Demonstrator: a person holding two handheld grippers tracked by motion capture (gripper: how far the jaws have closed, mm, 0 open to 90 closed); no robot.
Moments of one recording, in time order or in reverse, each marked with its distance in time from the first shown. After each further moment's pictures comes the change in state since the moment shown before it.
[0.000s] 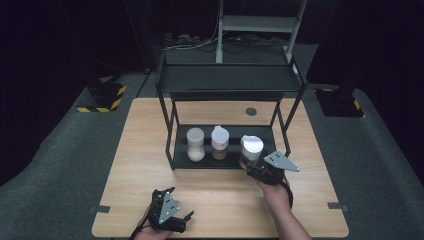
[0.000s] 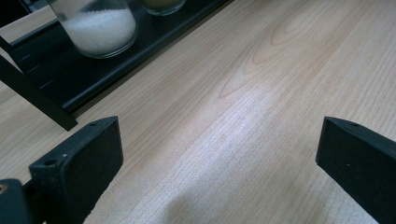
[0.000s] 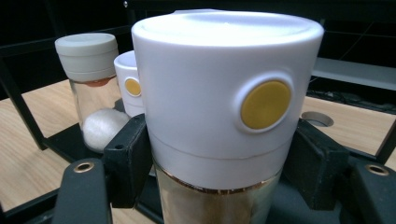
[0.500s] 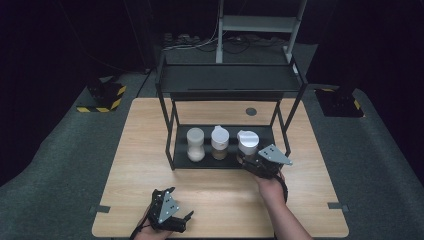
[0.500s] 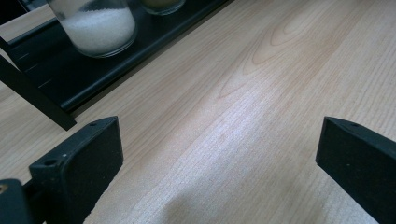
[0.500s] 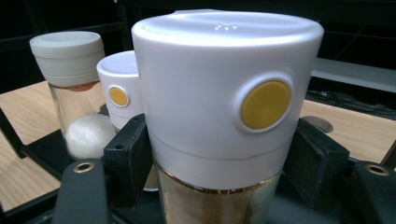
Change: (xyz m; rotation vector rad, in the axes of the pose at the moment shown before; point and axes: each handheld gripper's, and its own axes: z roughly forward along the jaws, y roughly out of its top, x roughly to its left) left arm 0.001 0.000 0.000 0.000 -0.007 -0.004; right arm 0.000 0.005 0.020 0.016 -0.025 -0.016
